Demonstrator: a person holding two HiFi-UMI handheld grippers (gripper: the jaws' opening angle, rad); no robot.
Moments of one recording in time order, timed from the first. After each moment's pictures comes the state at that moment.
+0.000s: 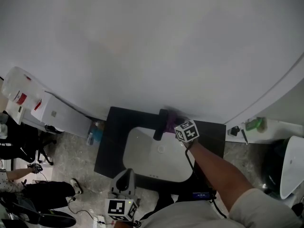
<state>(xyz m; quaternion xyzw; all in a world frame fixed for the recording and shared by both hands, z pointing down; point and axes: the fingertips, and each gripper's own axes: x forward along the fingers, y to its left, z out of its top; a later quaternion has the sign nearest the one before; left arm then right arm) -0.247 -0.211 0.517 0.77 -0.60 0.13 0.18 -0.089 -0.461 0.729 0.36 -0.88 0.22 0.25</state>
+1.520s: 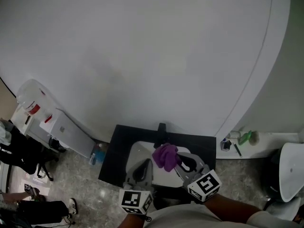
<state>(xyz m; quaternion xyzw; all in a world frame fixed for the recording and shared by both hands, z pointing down) -0.161 -0.188 0.388 0.83 -0.55 0.01 0.09 -0.077 -0.193 0.383 0.34 -0.94 0.04 0.02</state>
